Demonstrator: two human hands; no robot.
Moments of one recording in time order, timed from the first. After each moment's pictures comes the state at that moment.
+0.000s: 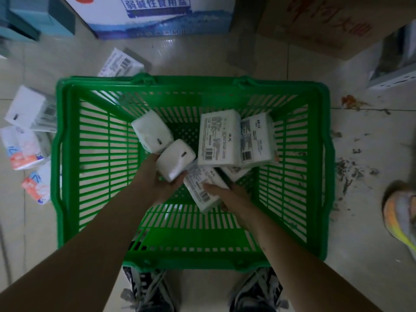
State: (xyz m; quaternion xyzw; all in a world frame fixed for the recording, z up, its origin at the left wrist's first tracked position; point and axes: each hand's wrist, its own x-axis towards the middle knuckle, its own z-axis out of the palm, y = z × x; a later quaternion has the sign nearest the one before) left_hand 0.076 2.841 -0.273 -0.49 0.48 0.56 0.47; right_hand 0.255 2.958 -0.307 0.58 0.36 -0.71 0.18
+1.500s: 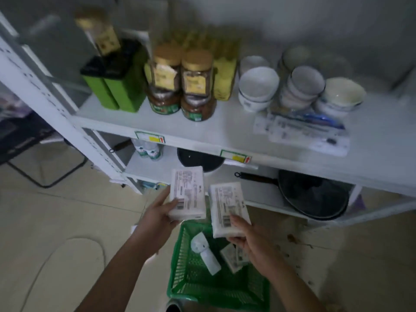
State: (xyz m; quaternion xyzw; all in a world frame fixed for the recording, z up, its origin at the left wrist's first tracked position) left_hand -0.027 2.783 0.332 -0.06 0.50 0.75 0.42; right_hand 0.145 2.990 0.282 0.38 0.48 -0.79 0.04
